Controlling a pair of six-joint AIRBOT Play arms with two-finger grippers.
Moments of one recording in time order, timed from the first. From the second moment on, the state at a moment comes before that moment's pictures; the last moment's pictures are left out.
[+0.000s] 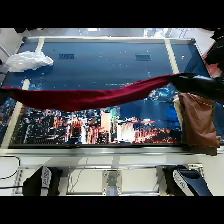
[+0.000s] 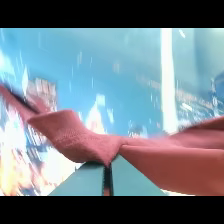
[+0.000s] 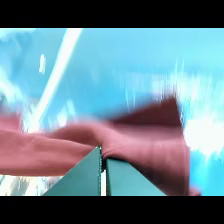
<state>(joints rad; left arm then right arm) 0.76 -0.67 1.25 0.76 -1.47 -1.21 -0.08 -0.69 1.22 -0.91 1.08 1.30</state>
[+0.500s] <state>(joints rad) 0.50 -1.03 1.67 0.91 -1.51 -1.29 -0.08 -0.78 1.49 -1.21 1.12 1.40</state>
